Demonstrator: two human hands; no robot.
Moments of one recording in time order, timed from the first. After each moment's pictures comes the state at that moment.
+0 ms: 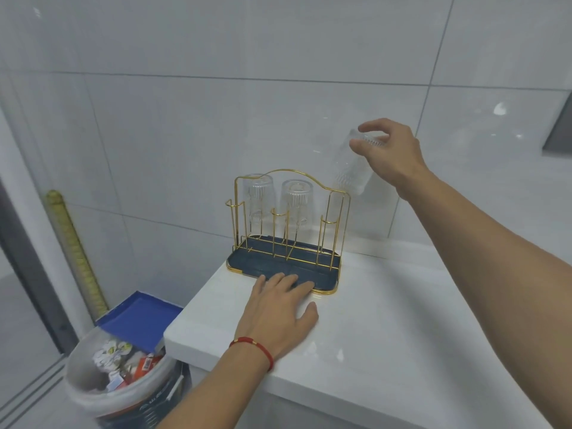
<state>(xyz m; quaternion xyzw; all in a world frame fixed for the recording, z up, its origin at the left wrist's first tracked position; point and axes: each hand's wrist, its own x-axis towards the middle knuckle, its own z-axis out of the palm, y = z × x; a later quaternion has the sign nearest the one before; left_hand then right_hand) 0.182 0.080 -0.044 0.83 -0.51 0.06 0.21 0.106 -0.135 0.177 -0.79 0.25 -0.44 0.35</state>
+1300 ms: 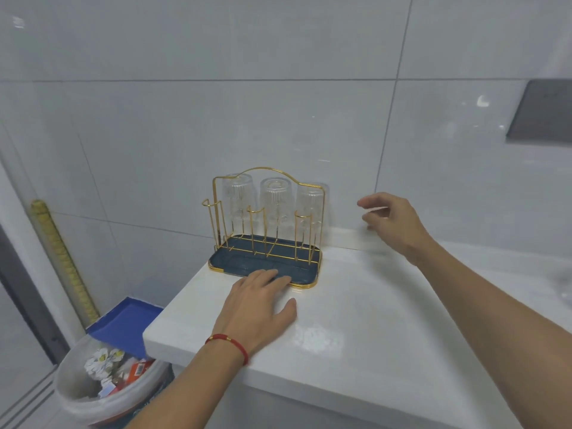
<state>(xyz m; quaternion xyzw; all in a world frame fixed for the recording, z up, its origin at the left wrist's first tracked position) 0.175 0.085 -0.036 0.83 -0.50 0.07 0.25 0.035 -0.175 0.061 -0.81 0.28 -0.36 0.37</state>
